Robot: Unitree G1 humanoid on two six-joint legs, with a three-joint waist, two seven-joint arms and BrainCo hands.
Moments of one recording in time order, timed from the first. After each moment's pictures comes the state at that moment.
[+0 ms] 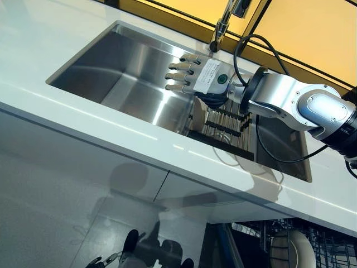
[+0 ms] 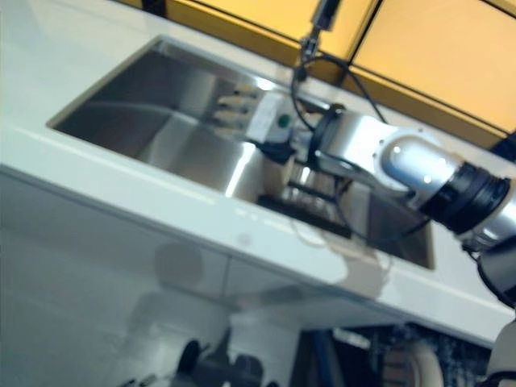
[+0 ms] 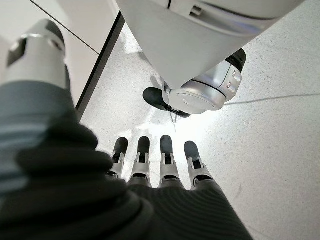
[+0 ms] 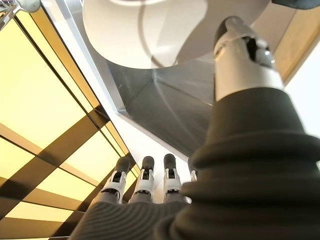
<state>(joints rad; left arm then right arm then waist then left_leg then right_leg) 0.01 0.41 -0.20 1.06 -0.53 -0.05 -0.01 -1.54 -1.03 1.05 0.03 -0.71 -0.19 0.11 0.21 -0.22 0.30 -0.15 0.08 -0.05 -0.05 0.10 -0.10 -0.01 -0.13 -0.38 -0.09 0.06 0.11</state>
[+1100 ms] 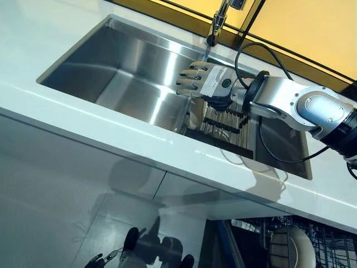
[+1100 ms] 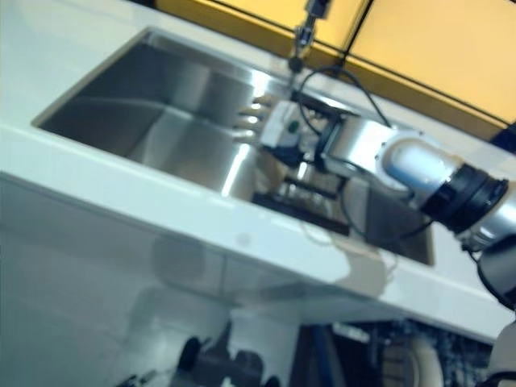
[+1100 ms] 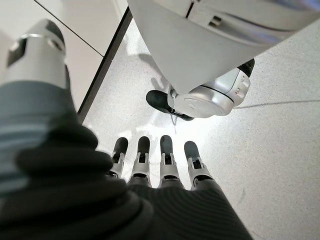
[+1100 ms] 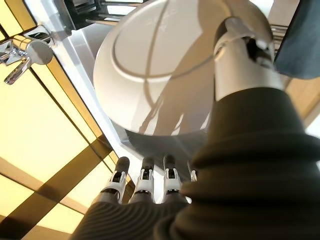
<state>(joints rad) 0.01 0.41 -0.20 1.04 -0.55 -0.07 -0.02 -1.53 -1.03 1.07 0.09 -0.74 -0.21 0.14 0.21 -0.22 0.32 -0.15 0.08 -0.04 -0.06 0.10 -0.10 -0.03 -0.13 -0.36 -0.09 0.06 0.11</state>
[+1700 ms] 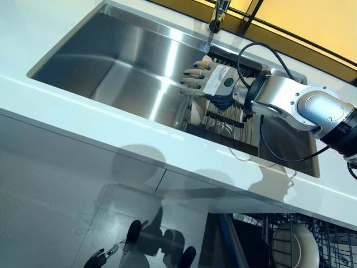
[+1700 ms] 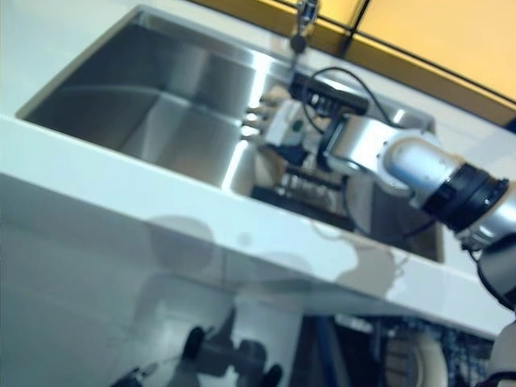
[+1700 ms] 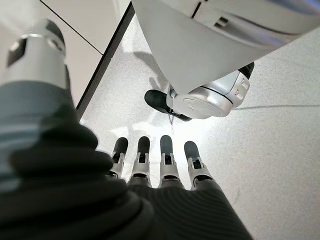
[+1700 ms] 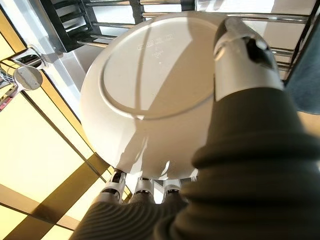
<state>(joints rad) 0.00 0.41 -0.21 1.03 -0.59 -0.07 -0.03 -1.53 -1.02 1.07 0.13 -0.77 -0.21 0.14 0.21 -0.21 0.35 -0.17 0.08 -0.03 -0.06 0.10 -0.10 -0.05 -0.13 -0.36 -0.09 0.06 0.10</state>
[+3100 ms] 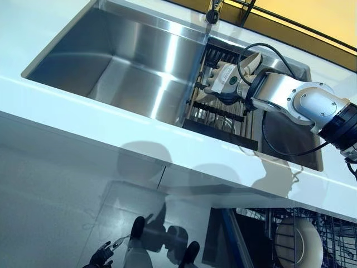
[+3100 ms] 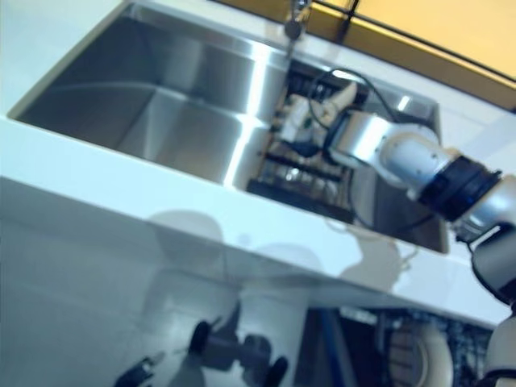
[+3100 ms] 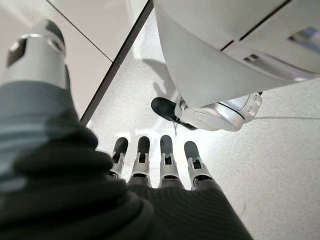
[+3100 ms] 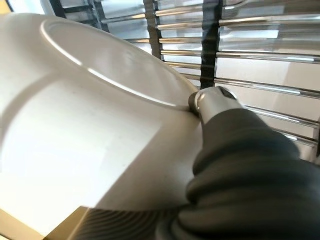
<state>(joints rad) -0.02 0.39 -0.21 1.00 -0.64 -0.07 -0.04 -1.57 -1.00 1.14 0.26 -0.86 -0.21 0.18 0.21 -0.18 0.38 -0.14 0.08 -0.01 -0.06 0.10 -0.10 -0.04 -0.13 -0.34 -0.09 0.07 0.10</state>
